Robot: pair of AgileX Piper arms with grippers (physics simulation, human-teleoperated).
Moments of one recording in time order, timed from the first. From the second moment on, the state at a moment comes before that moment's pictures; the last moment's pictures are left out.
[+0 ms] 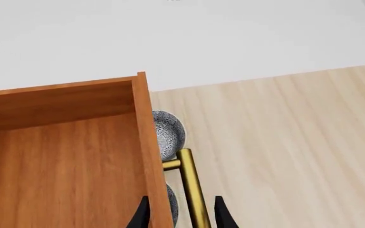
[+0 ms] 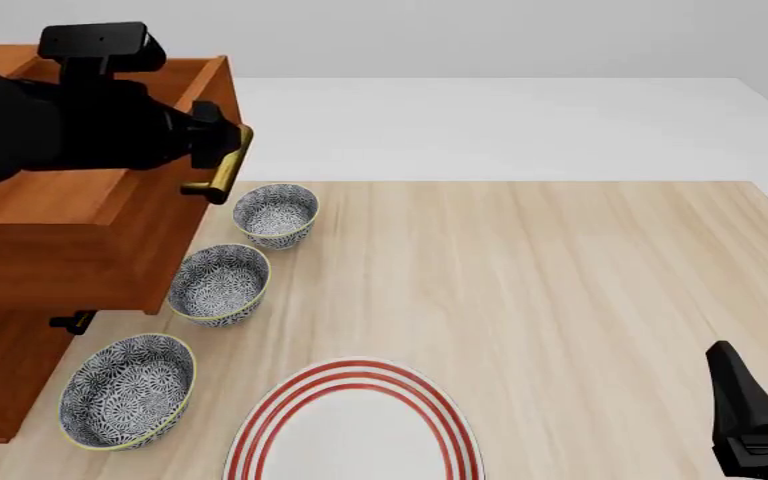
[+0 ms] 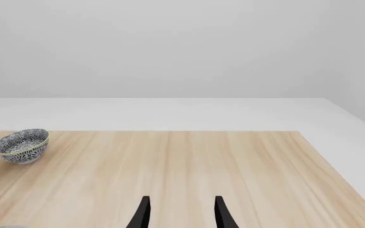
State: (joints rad) left arm -0.29 1.31 -1.16 0.48 -0.13; right arm 0.00 0.01 0.00 0.00 0.00
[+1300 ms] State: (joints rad) left arm -0.32 1.27 -1.25 0.67 -0.06; right arm 0.00 0.01 0.00 0.00 0.00
